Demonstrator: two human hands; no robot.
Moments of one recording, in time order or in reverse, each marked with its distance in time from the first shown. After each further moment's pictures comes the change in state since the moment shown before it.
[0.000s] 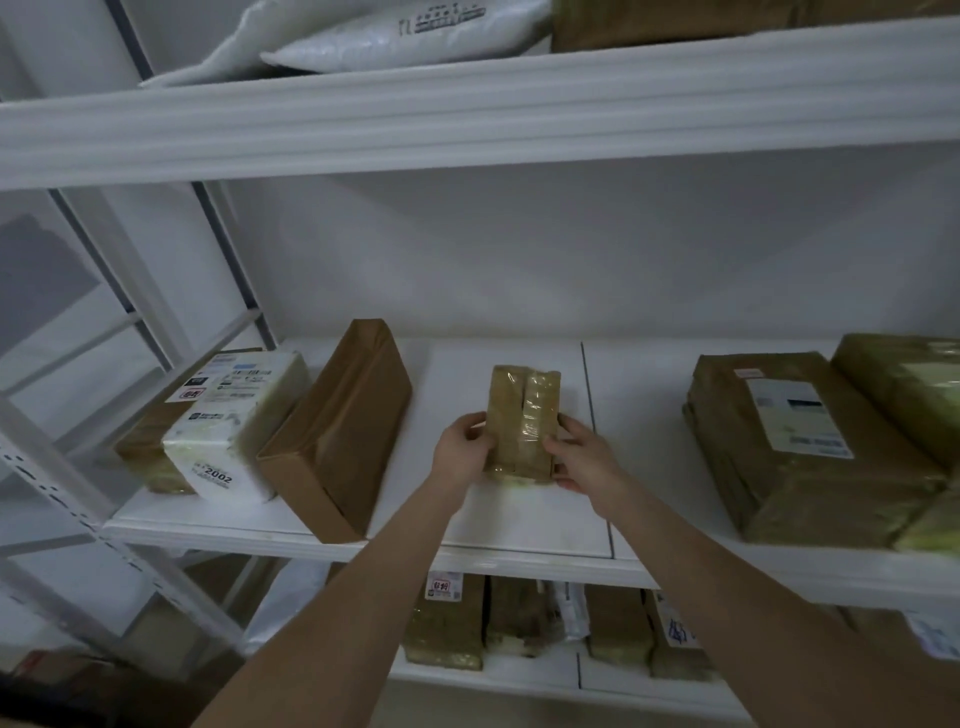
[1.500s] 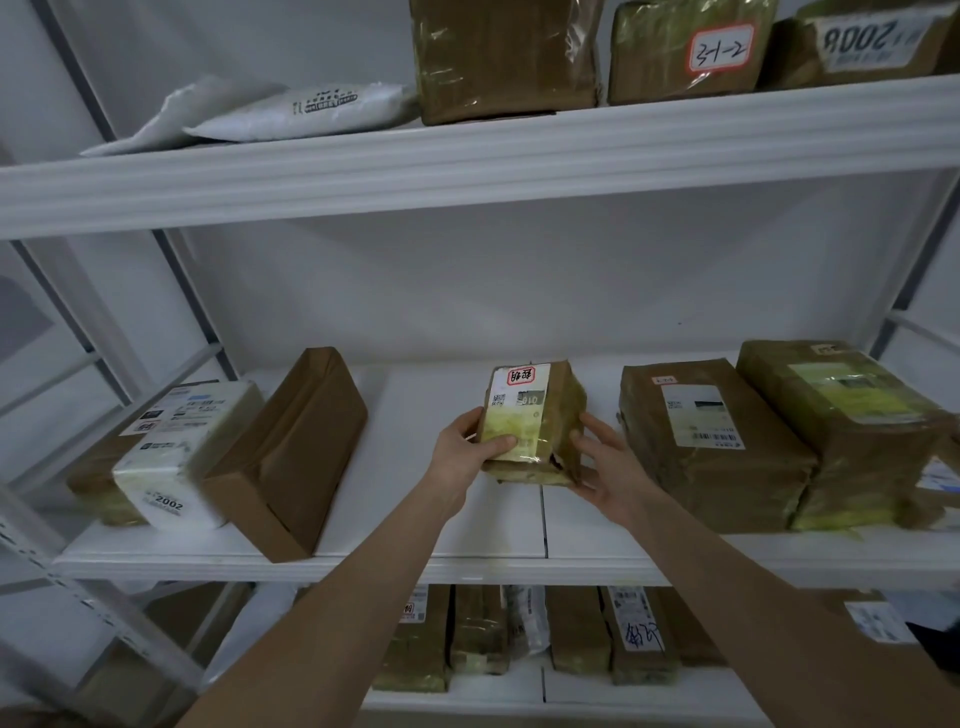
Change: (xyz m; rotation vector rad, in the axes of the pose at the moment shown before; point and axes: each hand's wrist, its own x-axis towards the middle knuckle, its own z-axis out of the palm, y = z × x) left_hand -0.034 0.033 0.065 -0.303 -0.181 0.142; right_hand -0.033 0.004 -0.100 0.473 -0.007 0.027
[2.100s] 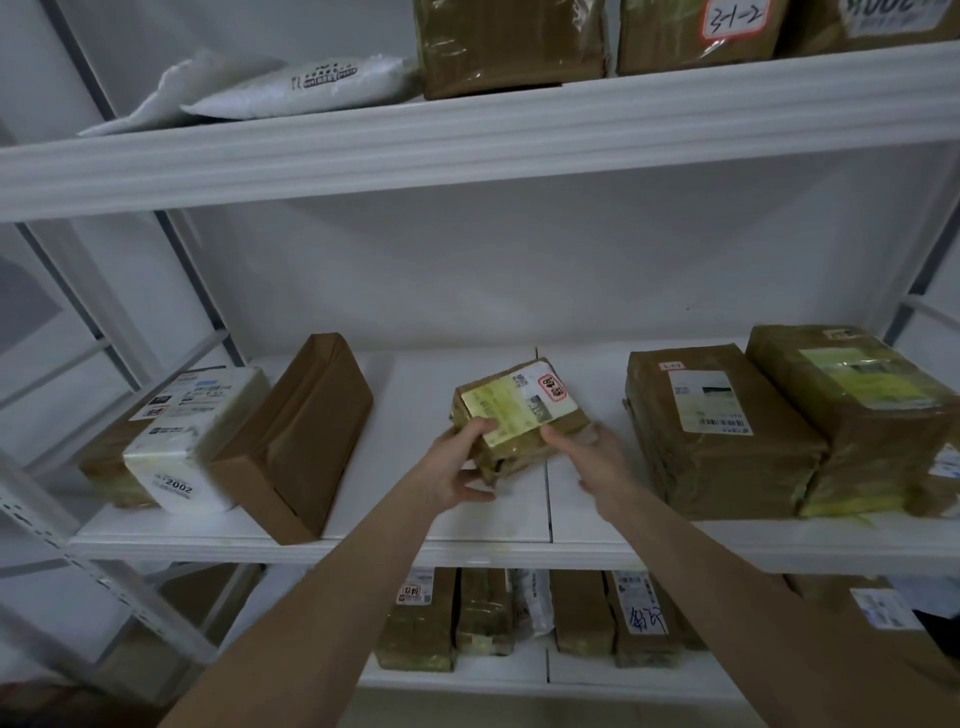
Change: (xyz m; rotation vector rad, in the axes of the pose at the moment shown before) left_hand -0.012 0.002 -0.016 -0.001 -0.004 -0.425; right_hand 0.000 0.018 0.016 -0.342 0.170 -0.067
